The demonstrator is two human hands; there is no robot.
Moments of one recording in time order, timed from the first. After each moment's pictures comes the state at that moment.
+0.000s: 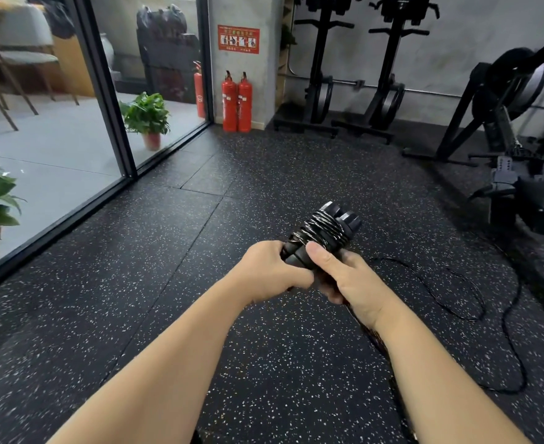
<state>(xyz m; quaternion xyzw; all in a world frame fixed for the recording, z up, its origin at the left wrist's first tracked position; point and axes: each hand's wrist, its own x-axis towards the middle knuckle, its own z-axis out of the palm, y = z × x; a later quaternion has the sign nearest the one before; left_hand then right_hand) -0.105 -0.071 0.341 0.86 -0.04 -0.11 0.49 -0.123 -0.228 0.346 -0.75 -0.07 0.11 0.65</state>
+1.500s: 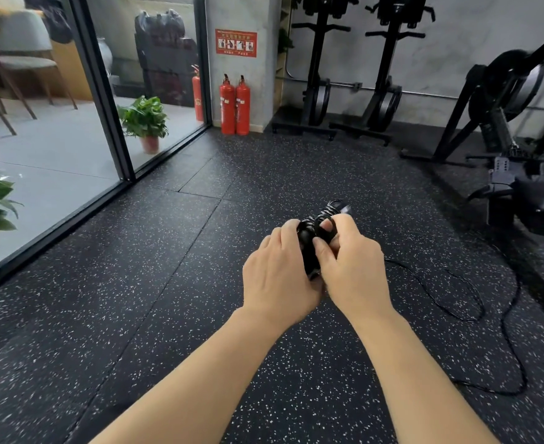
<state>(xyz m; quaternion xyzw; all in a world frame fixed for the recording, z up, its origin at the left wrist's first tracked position) -0.126 -0.109 0.331 0.92 -0.07 0.26 0.28 -0.125 -0.219 0.357 -0.90 -0.09 -0.25 0.33</state>
